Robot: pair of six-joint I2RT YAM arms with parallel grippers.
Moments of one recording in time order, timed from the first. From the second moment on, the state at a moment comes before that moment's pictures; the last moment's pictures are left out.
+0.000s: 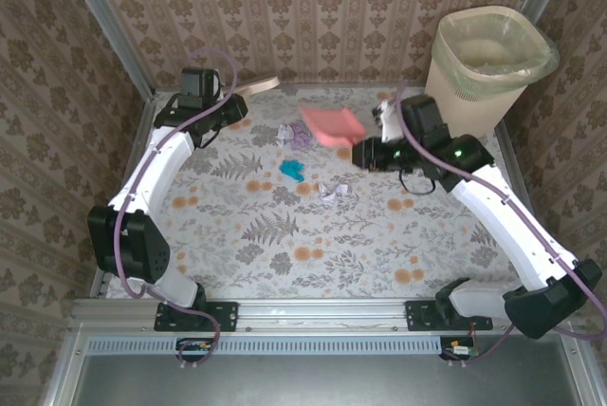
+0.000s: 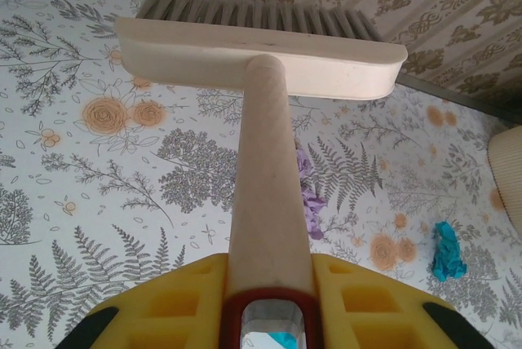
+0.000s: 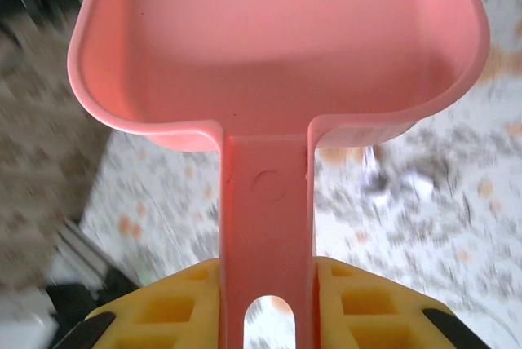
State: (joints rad) left arm -0.25 1.57 1.47 -0.57 0.15 -0.48; right arm 0.48 1.25 1.37 -0.88 -0.31 0.45
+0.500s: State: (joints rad) left arm -0.29 1.56 1.47 -0.55 0.15 -0.49; right arm 0.88 1.18 1.00 -0.88 -0.11 0.36
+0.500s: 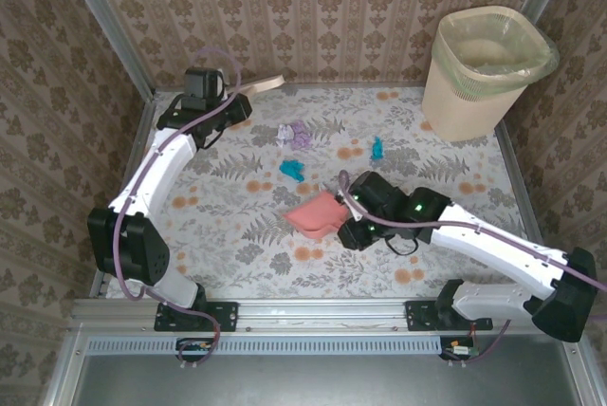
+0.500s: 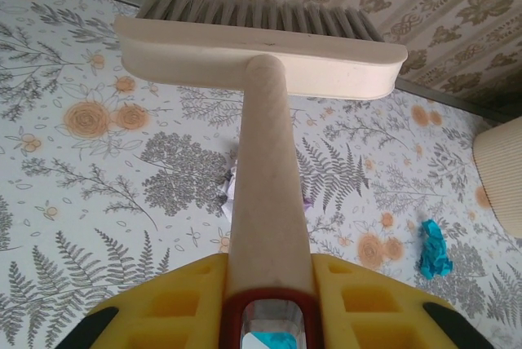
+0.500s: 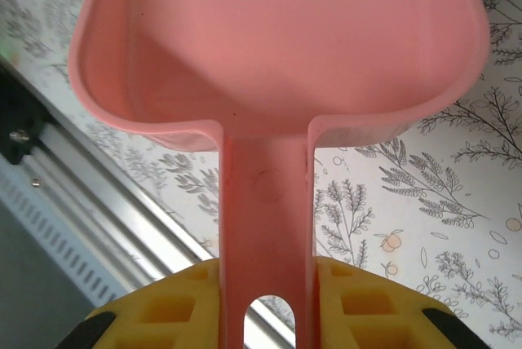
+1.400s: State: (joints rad) left arm -0.46 1.38 1.42 -0.54 0.01 -0.65; right arm 1.05 1.37 0.74 -0.51 0.13 0.39
